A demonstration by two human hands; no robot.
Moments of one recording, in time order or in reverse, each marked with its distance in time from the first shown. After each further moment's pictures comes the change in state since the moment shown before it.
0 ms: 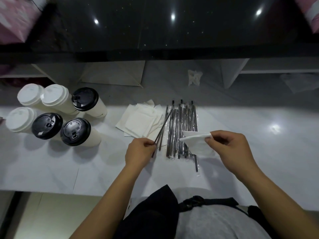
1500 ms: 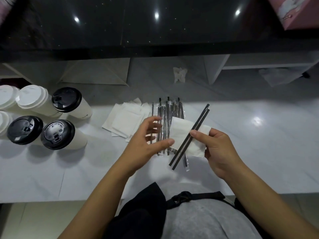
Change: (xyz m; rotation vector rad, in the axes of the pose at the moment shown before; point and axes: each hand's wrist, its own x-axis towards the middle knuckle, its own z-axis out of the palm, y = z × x) left_hand -0.046 0.056 -0.023 -0.394 -0.390 0.360; right_hand -0.017 -0.022 0.013 0.641 -0.006 0.347
